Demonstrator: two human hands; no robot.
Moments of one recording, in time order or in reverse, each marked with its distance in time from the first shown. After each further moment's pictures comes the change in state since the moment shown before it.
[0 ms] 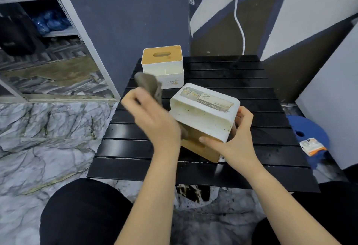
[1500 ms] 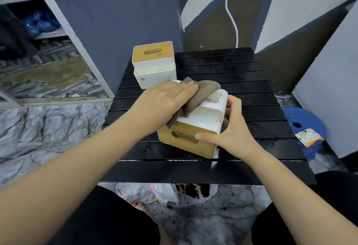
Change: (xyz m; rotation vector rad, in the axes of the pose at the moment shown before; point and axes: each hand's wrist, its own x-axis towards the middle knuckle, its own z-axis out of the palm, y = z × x) left_hand 0.068 -0.009 0.006 0.850 -1.255 1.348; right_hand 0.025 0.004 -0.016 -0.115 -0.130 0.014
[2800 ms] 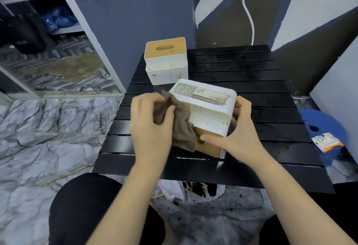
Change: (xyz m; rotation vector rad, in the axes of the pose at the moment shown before) left_hand -0.045 0.064 0.007 -0.343 0.570 -0.985; right_hand -0.004 0.009 0.010 0.038 -0.001 -0.038
